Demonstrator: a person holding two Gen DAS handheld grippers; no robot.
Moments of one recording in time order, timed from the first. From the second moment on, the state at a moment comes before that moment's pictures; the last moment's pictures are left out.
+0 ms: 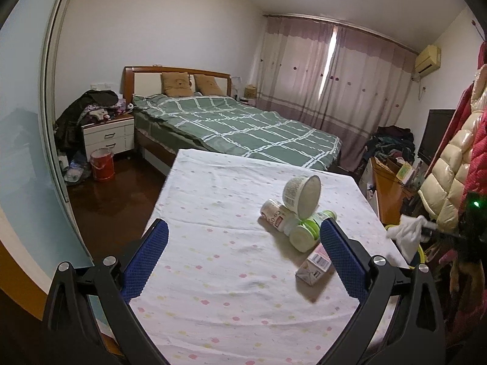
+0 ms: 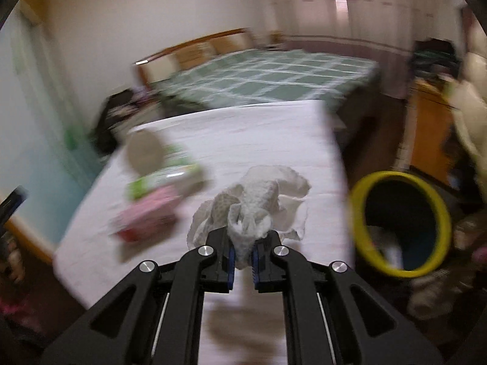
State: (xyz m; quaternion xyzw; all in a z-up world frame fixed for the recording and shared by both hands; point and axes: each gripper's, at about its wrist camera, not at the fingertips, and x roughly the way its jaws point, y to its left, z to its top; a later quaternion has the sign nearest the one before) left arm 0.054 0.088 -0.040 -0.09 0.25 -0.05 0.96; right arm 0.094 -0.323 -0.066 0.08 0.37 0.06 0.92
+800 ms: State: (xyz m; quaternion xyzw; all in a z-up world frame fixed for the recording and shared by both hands) left arm 0.079 0.056 -0.071 -0.08 0.29 -0.11 0.95; right arm 0.203 -0.513 -0.183 0.13 0.53 -0.18 0.82
